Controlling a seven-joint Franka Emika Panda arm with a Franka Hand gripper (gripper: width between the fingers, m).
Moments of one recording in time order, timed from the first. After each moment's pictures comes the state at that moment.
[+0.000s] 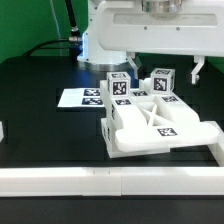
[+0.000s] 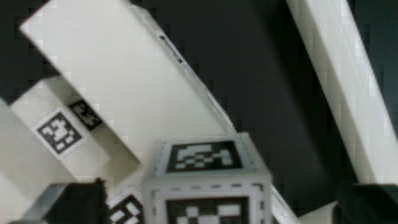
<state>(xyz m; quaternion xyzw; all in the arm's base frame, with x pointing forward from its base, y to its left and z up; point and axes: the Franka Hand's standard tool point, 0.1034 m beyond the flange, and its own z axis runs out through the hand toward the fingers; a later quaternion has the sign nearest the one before) 0.571 0.058 0.116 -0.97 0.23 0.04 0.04</state>
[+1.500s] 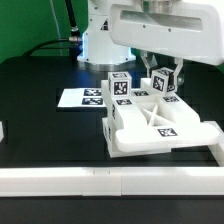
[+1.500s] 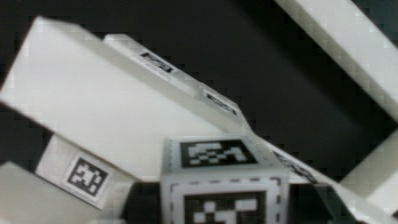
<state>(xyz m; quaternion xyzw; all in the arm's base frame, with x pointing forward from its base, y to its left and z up) 0.572 0.058 0.115 -0.89 0.46 0.04 0.03</state>
